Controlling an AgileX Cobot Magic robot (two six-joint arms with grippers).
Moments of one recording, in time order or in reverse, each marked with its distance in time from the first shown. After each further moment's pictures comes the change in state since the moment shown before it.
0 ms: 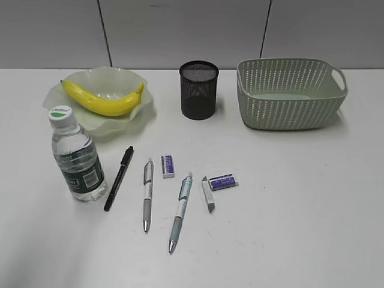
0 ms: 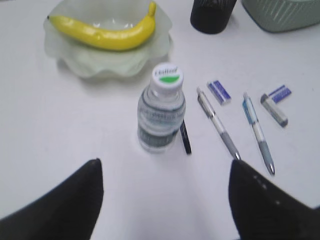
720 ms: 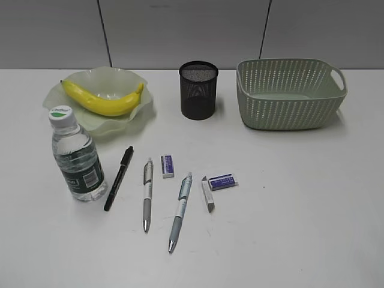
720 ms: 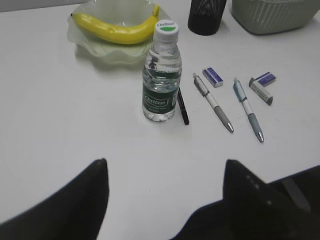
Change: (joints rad) left arm 0.032 -0.632 0.157 0.010 0.274 -0.018; right arm 0.000 0.464 -0.087 0.310 -0.161 -0.250
